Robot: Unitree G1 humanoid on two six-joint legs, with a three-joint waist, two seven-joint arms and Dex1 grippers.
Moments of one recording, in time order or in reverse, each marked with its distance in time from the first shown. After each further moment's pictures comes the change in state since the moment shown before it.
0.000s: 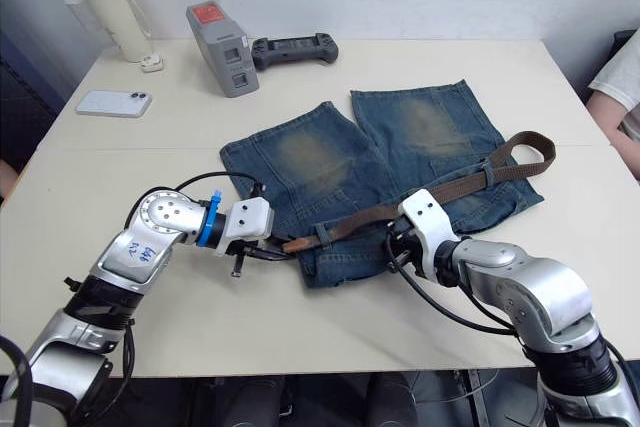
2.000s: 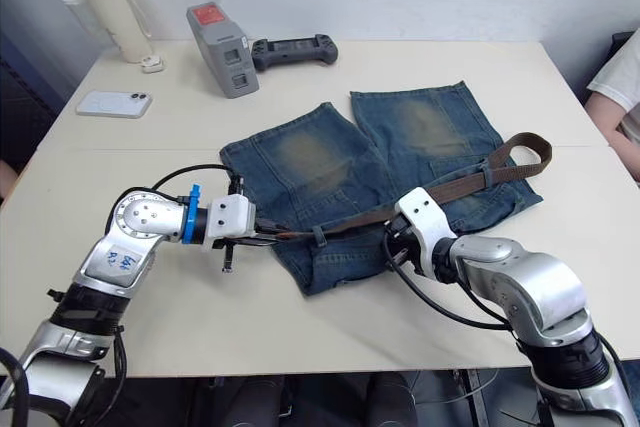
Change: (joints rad) left arm 0.089 0.013 0.107 -0.014 0.007 -0.158 0.093; right arm -0.039 0.019 0.014 0.014 -0.065 0.043 0.066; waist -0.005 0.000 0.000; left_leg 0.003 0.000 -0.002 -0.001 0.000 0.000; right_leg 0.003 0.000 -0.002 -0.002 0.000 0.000
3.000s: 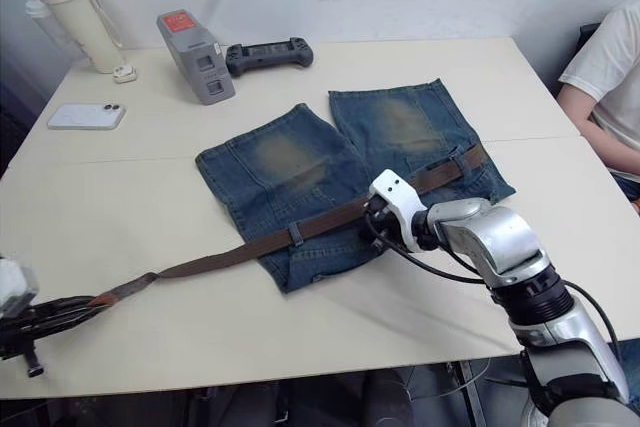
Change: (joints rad) left arm 0.947 0.220 0.875 -0.165 -0.239 0.257 -0.010; right arm -0.282 0.008 0.231 0.345 -0.131 -0.149 0.308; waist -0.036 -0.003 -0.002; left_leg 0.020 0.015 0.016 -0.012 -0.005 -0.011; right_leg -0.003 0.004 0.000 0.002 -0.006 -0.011
